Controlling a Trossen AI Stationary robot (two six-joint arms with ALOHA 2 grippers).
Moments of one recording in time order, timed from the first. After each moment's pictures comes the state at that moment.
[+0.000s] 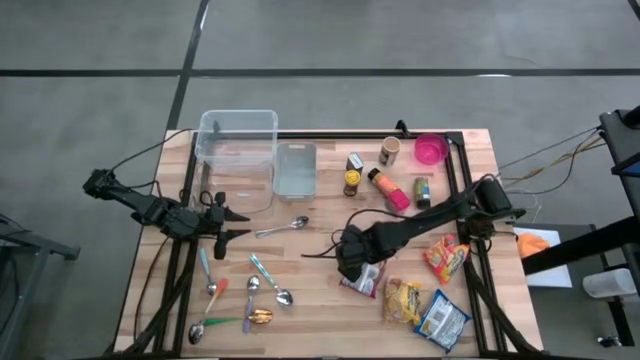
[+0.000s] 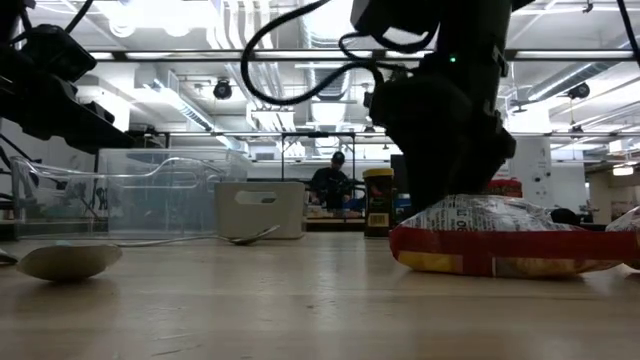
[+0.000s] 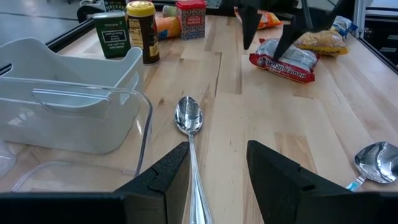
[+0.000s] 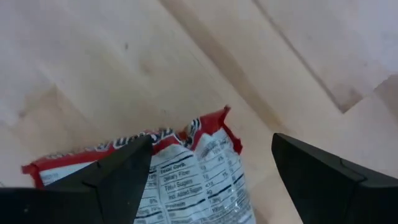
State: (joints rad) left arm -0.43 0.18 0.12 -0.39 -0.50 -0.26; right arm 0.28 1.91 1.29 -0.80 0.15 1.03
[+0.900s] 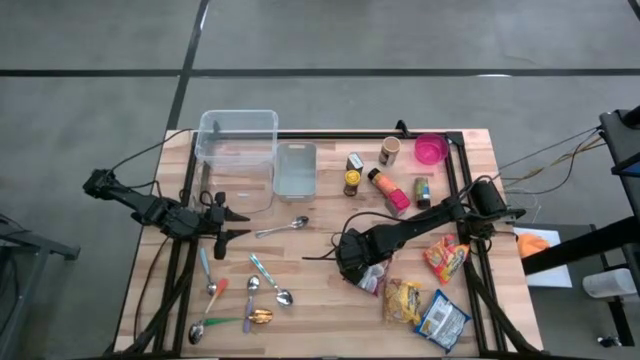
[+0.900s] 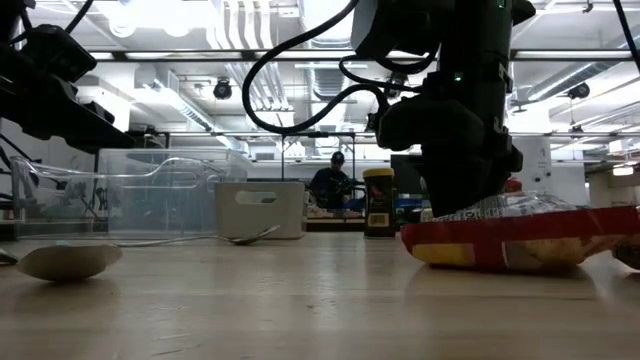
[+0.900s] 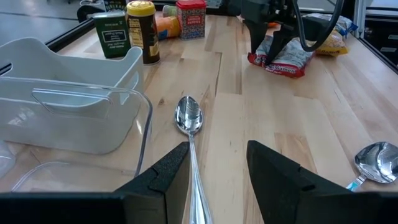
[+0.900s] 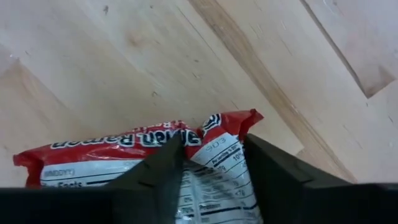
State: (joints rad) left arm -0.43 0.18 0.12 -0.39 -0.50 -0.26; right arm 0.28 1.94 1.27 -0.80 0.10 1.02
